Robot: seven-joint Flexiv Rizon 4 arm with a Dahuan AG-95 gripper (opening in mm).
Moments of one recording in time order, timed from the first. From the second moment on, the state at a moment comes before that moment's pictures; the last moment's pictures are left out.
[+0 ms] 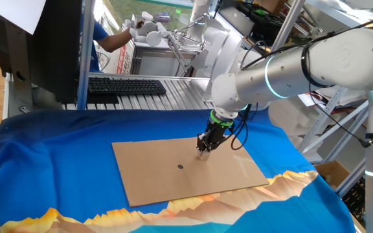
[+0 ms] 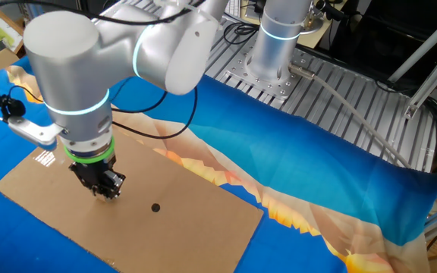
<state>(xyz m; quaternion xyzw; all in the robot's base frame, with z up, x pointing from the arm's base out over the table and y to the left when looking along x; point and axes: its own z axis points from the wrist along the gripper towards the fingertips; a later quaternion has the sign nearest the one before) 0.677 -0.121 0.020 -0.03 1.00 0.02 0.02</state>
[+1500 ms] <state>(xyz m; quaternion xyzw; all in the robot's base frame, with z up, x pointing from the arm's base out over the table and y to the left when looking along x) 0.662 -0.082 0.016 0.01 1.00 0.01 0.03</state>
